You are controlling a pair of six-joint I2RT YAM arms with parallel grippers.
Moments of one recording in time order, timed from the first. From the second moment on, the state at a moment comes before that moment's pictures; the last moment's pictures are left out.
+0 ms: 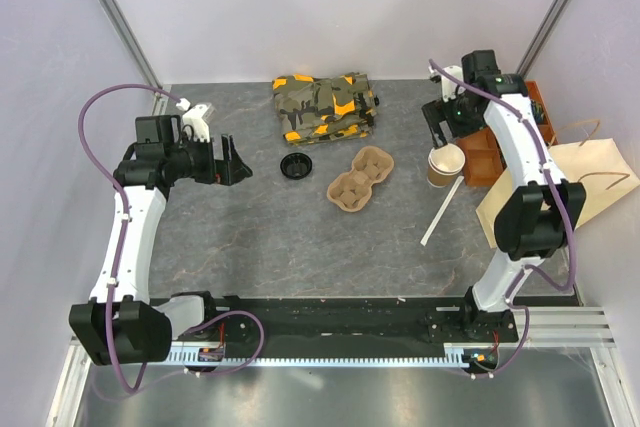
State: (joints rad) left arm 0.07 1.16 1.15 -0.78 0.59 0.05; right arm 0.07 1.77 1.75 -1.06 -0.09 -0.33
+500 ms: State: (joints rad) left arm 0.07 1.16 1.15 -0.76 0.72 0.07; right arm -0.06 1.96 1.90 -1.17 -0.11 -0.38
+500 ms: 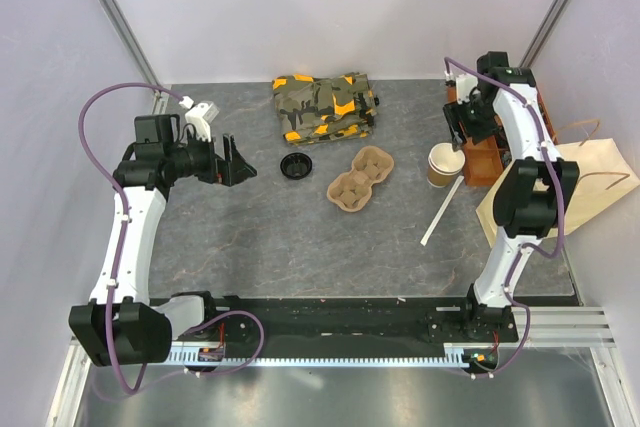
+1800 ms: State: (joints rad) left arm 0.07 1.14 1.15 -0.70 0.81 0.09; right arm -0.10 2.06 1.93 -1.19 -0.18 -0.36
